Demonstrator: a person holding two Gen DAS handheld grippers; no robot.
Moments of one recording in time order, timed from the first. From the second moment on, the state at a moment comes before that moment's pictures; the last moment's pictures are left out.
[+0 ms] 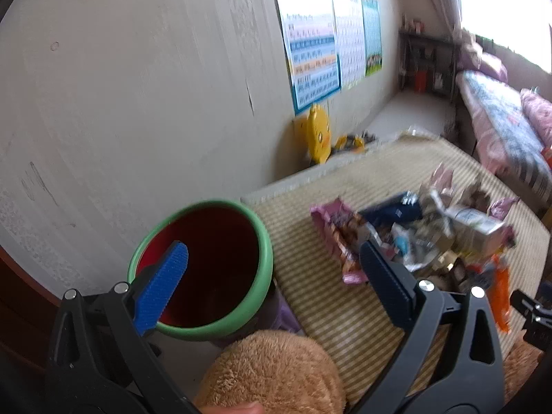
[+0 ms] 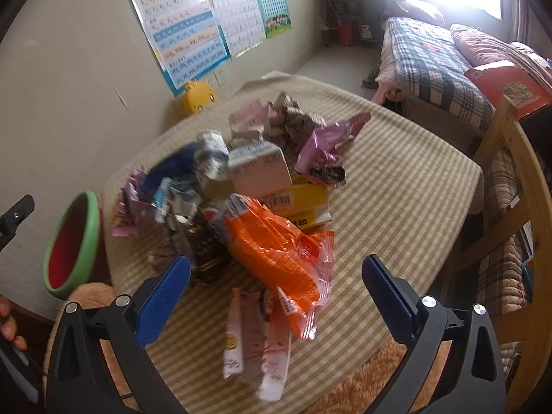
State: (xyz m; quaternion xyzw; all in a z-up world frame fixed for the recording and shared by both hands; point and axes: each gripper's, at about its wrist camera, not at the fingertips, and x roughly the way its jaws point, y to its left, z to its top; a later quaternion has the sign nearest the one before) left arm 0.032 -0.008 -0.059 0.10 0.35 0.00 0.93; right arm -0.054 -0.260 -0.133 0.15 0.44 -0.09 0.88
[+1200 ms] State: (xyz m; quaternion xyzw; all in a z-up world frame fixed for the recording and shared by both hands) left arm 0.136 -0.061 -0.162 0.05 0.52 -0.07 0.85; right arm -0.040 -0.273 -0.161 0.15 0.45 -0.06 0.88
